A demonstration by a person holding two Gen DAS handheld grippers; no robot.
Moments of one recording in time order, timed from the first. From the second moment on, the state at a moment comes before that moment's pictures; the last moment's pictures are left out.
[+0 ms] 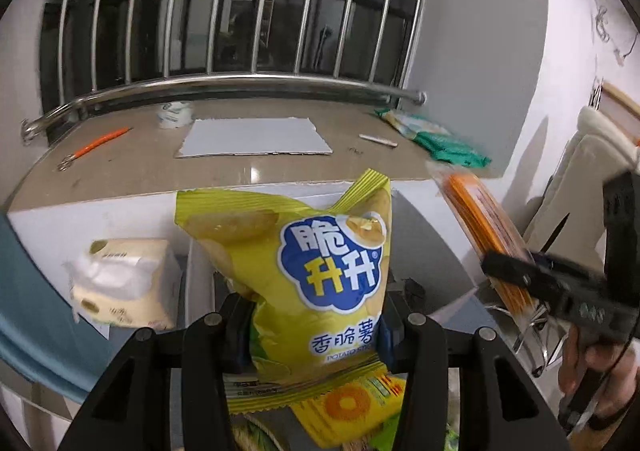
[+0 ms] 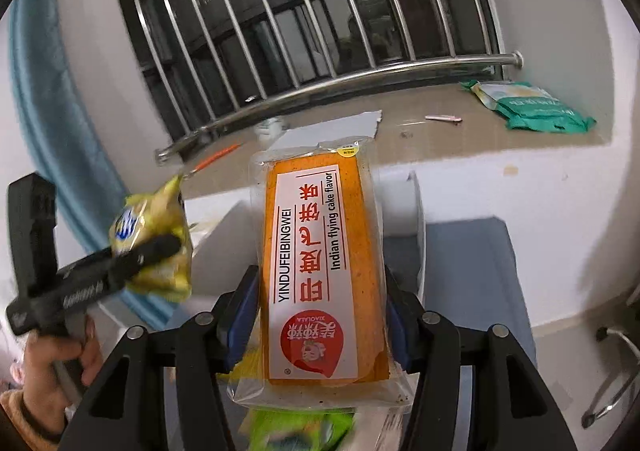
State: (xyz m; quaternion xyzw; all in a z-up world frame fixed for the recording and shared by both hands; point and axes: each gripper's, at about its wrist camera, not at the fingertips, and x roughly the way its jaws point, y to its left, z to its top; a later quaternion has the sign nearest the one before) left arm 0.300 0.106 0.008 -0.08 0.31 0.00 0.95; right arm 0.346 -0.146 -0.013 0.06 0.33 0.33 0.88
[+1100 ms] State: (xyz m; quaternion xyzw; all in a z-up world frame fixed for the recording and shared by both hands) left arm 0.136 0.071 -0.009 -0.05 0.28 0.00 0.96; right arm 0.248 -0.202 -0.006 0.01 0.28 0.34 0.90
